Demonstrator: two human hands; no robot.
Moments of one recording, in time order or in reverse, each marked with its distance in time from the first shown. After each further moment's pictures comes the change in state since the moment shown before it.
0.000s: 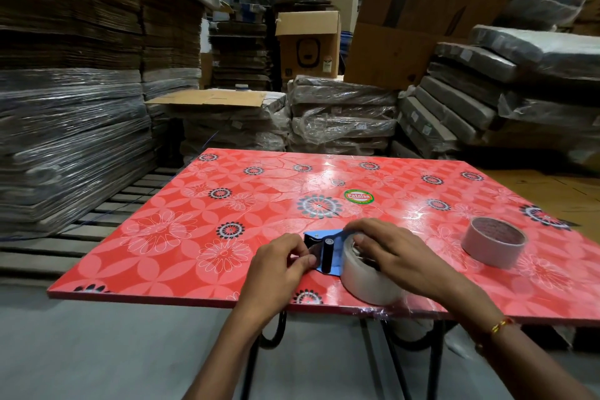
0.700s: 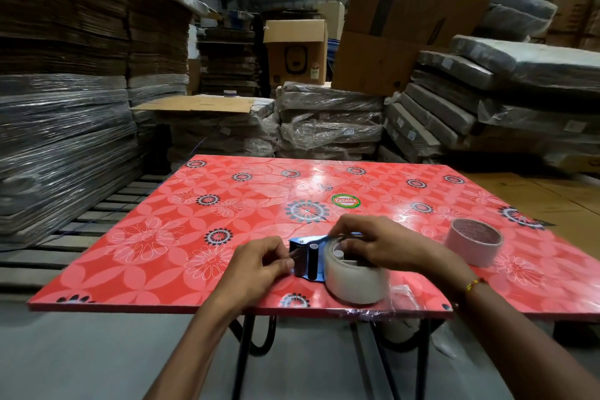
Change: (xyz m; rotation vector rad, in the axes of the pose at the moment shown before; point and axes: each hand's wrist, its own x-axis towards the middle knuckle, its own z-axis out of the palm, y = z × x) left_hand 0.013 -0.014 -0.018 -0.164 -0.175 -0.054; right_hand 0.024 0.000 -0.022 0.040 -0.182 0.047
